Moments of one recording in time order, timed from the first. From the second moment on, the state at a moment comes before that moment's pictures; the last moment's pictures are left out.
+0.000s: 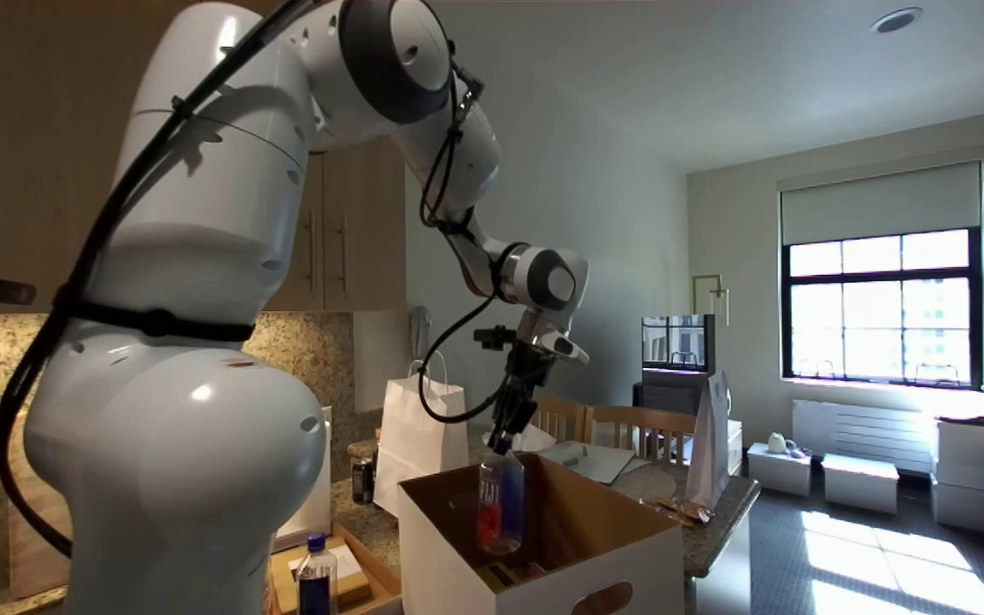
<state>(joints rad) 0.04 0.21 0.02 -1.99 0.25 1.83 0.63</state>
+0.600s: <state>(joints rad) 0.05 0.41 0.01 -1.90 0.25 1.89 0.63</state>
